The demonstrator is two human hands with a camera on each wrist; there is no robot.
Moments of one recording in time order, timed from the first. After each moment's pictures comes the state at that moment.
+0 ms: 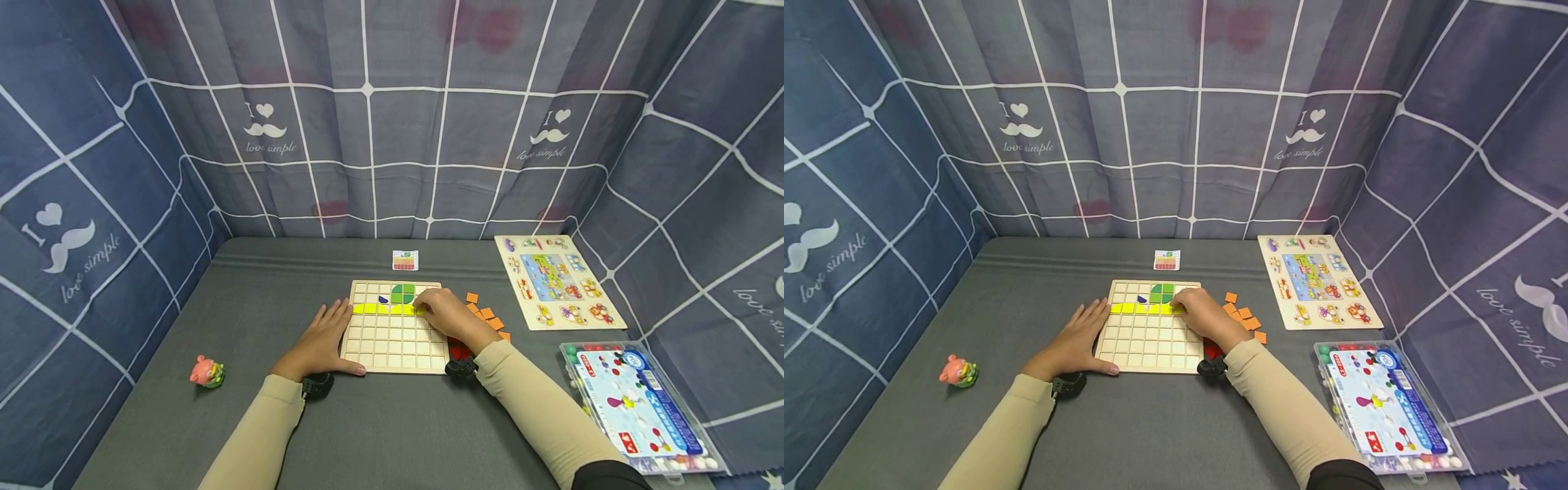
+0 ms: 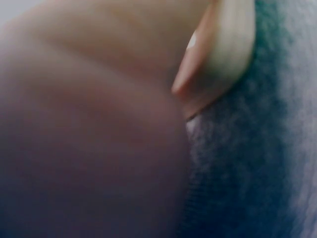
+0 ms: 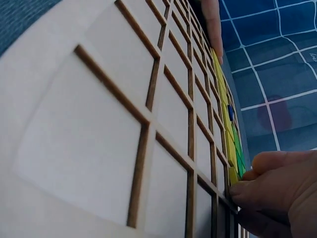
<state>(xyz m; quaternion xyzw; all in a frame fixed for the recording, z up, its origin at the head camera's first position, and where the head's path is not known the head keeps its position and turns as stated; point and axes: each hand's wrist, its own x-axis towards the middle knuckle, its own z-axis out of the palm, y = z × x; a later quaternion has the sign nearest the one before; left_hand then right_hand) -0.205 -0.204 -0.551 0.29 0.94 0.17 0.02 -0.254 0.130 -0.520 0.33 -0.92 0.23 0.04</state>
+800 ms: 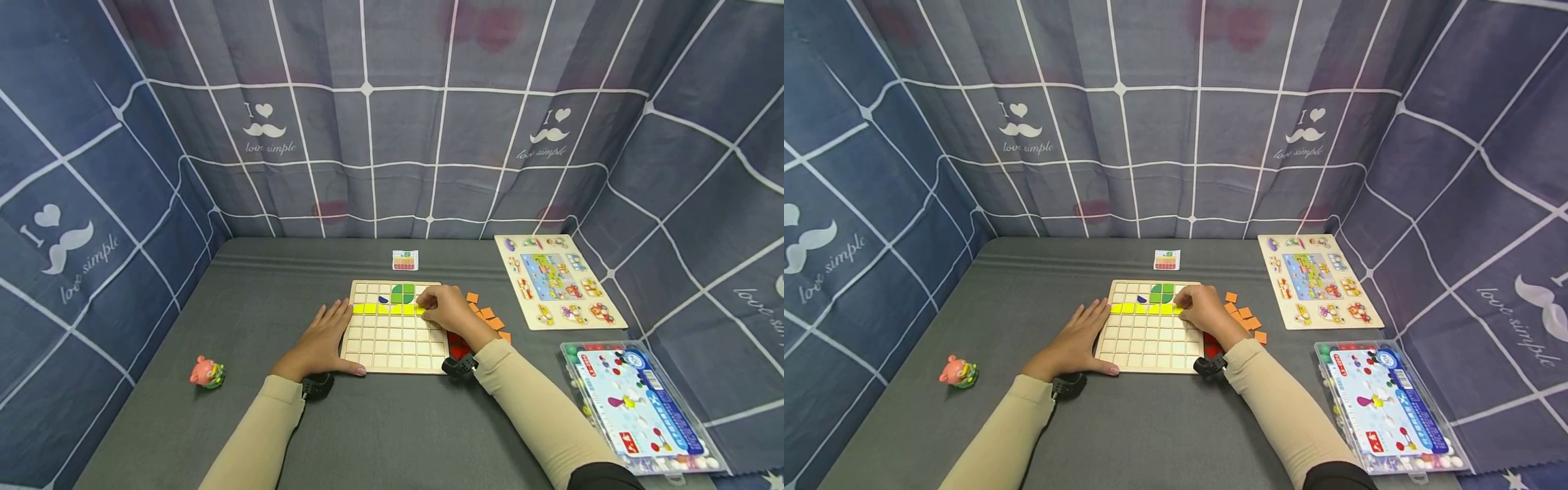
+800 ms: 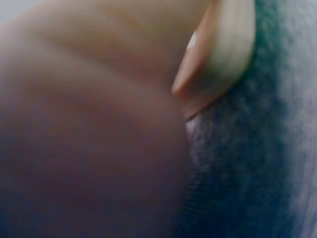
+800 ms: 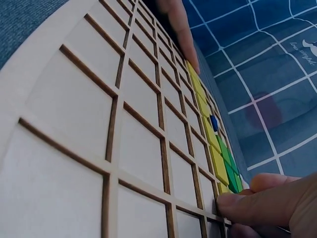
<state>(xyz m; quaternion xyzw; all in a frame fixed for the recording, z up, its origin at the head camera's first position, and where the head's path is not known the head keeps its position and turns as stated) -0.207 -0.204 -0.554 0.29 0.94 0.17 0.02 -0.256 0.131 -0.520 0.18 -0.91 0.37 -0.01</state>
